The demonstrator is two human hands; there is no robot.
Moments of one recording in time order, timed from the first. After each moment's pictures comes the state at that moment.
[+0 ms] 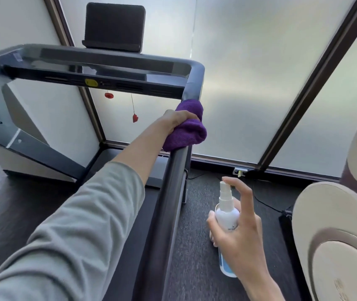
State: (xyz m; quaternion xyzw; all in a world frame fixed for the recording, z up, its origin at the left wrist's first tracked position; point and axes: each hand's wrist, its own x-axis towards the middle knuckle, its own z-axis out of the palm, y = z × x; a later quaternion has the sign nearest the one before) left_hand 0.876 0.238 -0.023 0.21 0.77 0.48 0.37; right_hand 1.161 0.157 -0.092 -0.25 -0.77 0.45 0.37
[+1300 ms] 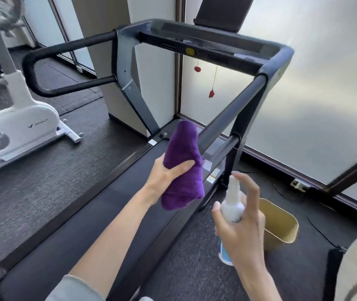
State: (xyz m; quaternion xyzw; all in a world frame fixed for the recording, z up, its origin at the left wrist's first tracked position) left_hand 1.115 -0.058 -0.117 0.14 0.66 0.72 0.17; right_hand 1.277 0.067 -0.106 -0.11 -0.80 0.51 0.30
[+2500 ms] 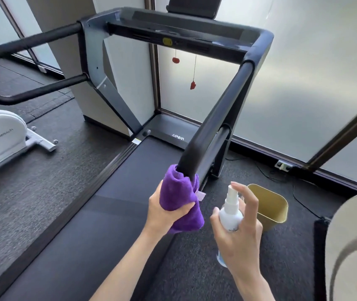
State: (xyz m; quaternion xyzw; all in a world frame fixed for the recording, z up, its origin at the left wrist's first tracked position) left_hand 1.134 -0.073 -0.188 0.14 0.69 0.70 0.11; right_hand 1.262 0.040 -0.147 -0.16 -0.79 0.46 0.37
